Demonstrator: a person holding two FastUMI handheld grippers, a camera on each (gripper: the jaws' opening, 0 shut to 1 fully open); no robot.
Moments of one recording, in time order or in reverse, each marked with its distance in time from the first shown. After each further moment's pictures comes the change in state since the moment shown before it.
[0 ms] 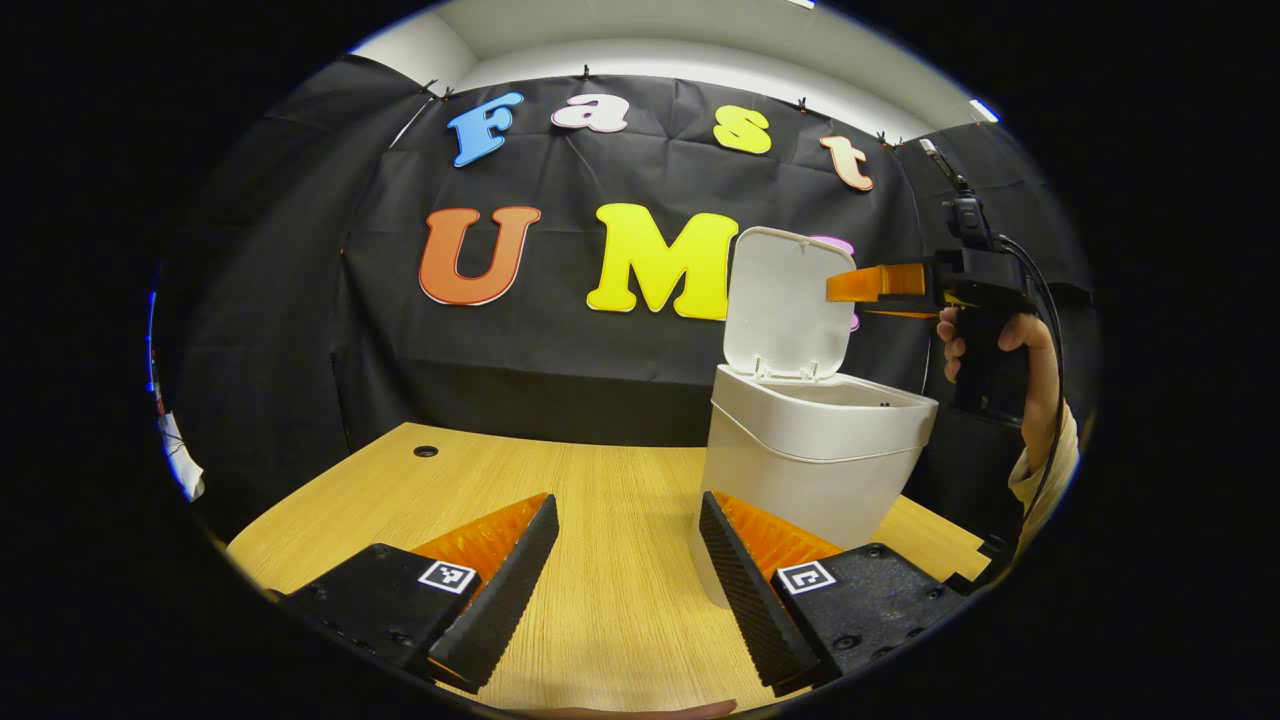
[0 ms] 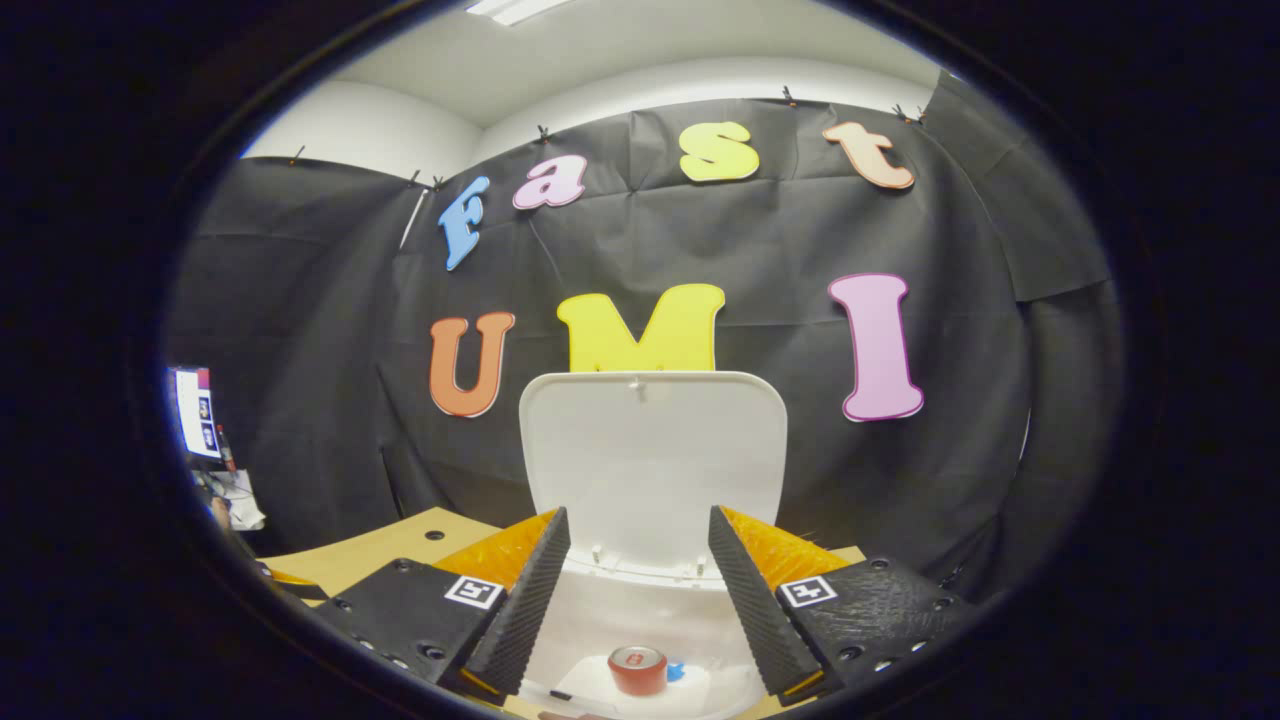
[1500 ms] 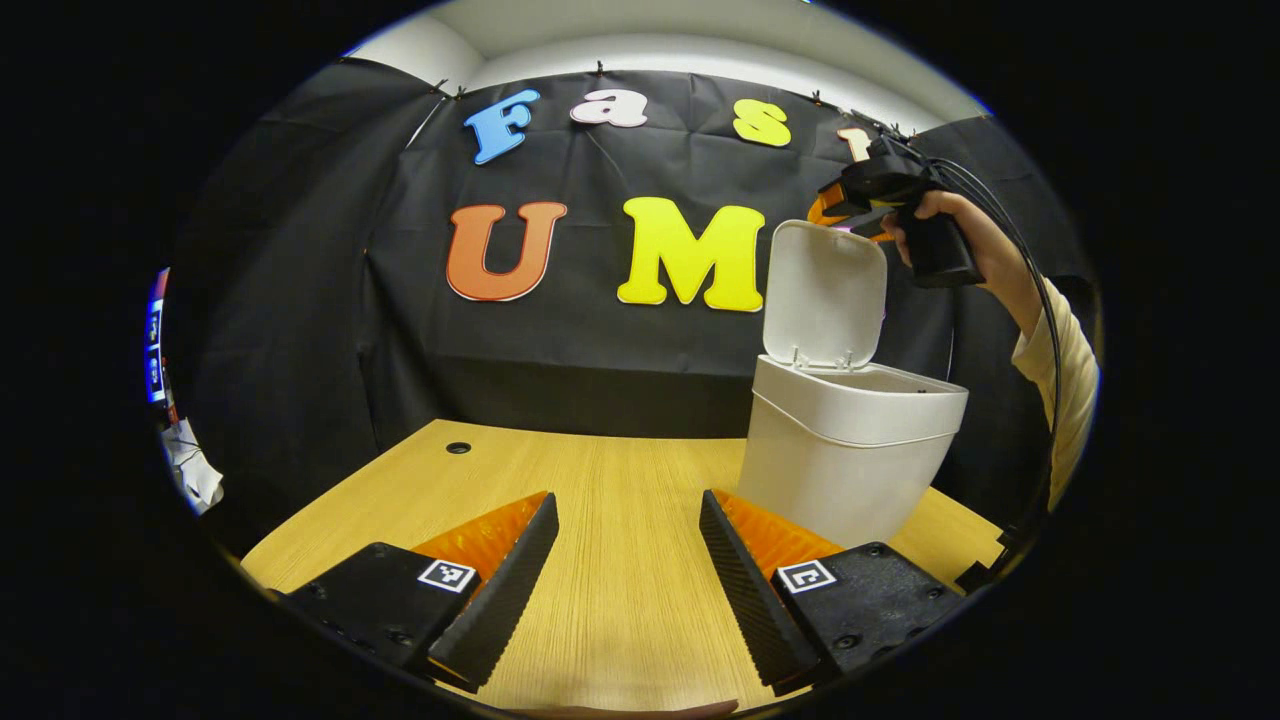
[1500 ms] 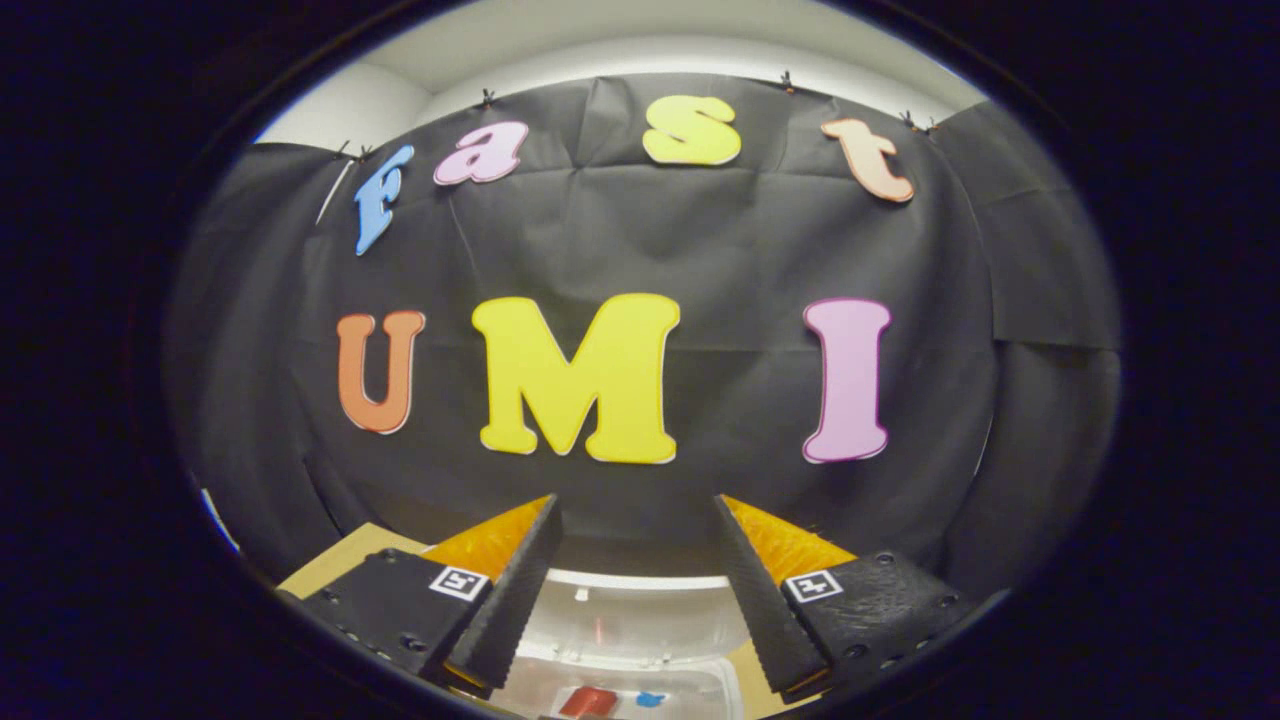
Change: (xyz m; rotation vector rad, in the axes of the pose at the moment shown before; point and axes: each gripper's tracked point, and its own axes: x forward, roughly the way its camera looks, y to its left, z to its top) left arm -0.012 0.033 -0.005 0.020 0.024 0.074; right arm 0.095 -0.010 0.095 0.001 0.077 -0.200
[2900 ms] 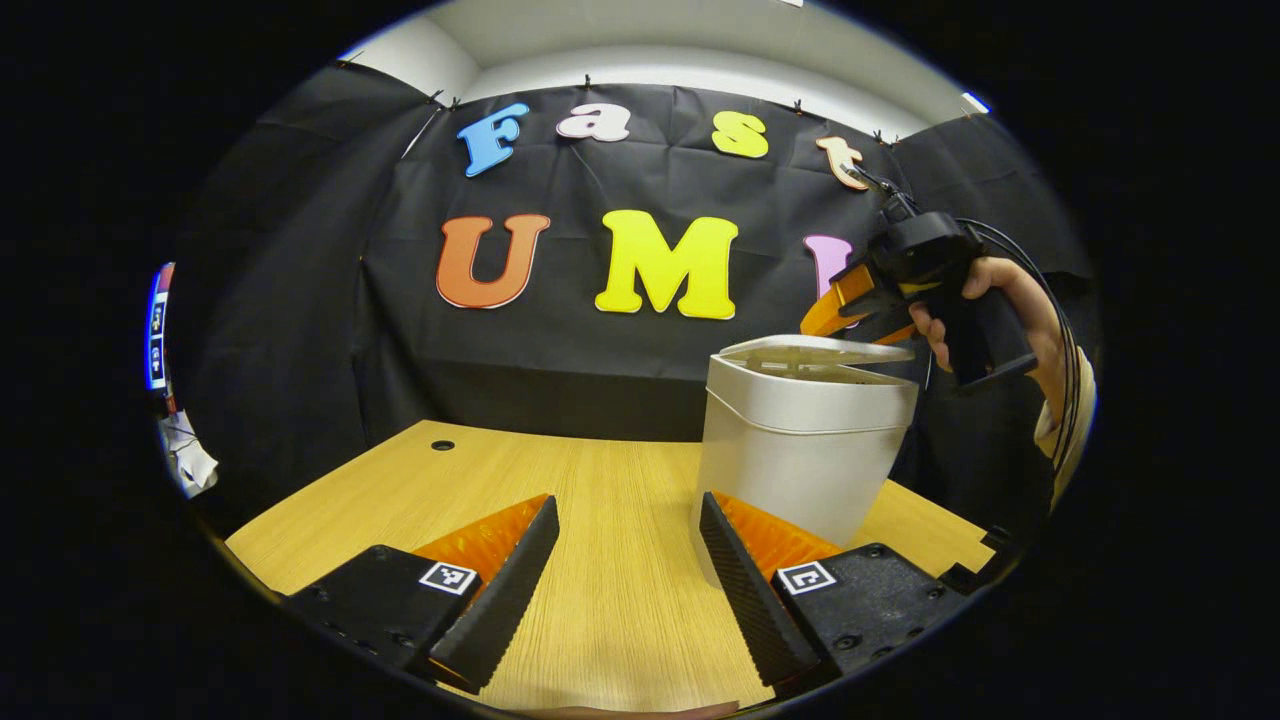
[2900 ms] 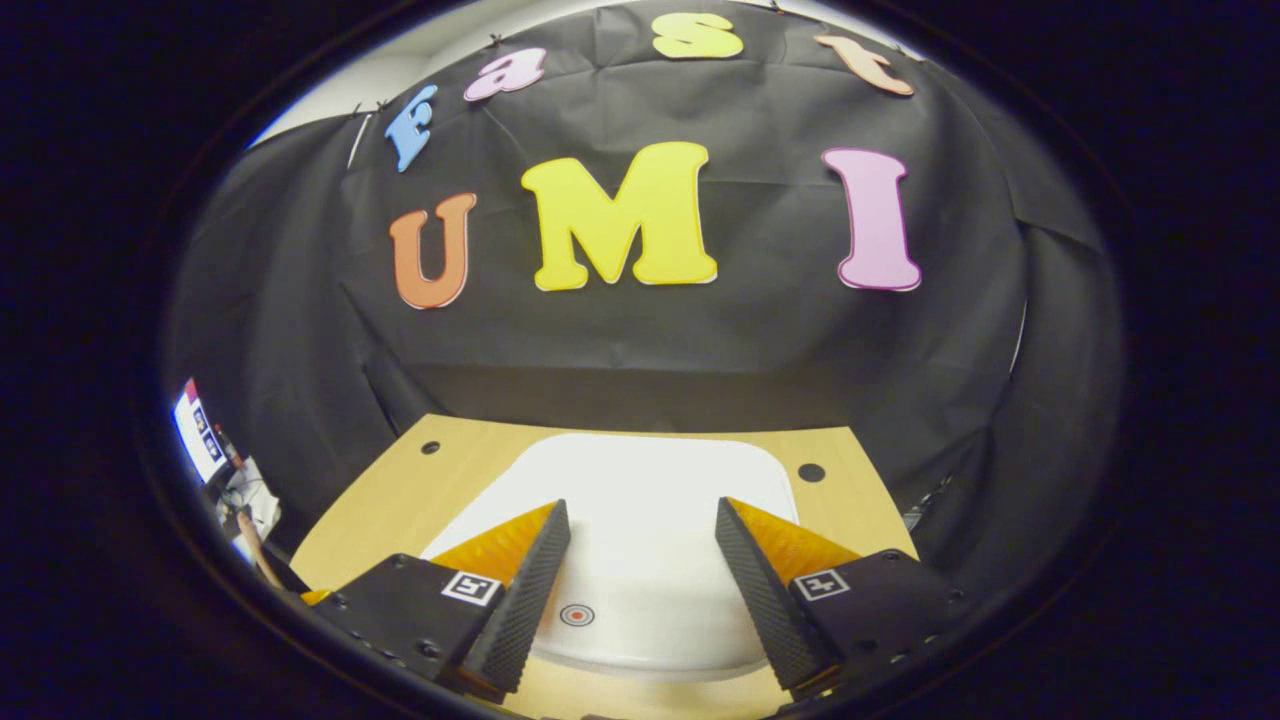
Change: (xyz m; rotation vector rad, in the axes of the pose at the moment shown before) left arm -0.036 -0.052 -0.009 -0.002 -0.046 -0.020; right arm -0.096 -0.005 -0.180 -0.010 0.377 0.101
